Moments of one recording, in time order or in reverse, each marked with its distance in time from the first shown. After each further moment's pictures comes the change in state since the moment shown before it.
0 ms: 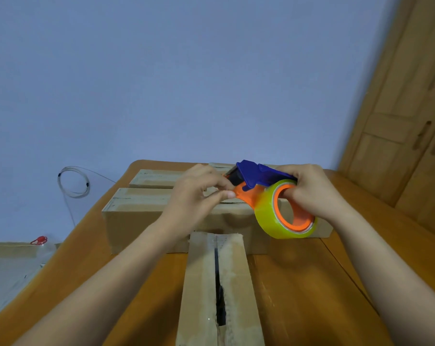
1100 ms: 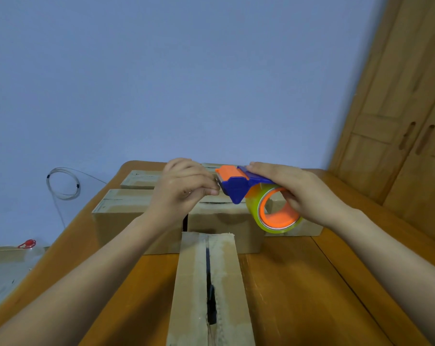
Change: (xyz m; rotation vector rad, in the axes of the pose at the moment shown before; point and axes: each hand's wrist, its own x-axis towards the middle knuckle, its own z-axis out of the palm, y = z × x) left_hand 0.010 -0.032 -0.009 0.246 0.035 0.387; right_hand -0.005 0.023 -0.010 -0.286 -0.035 -0.502
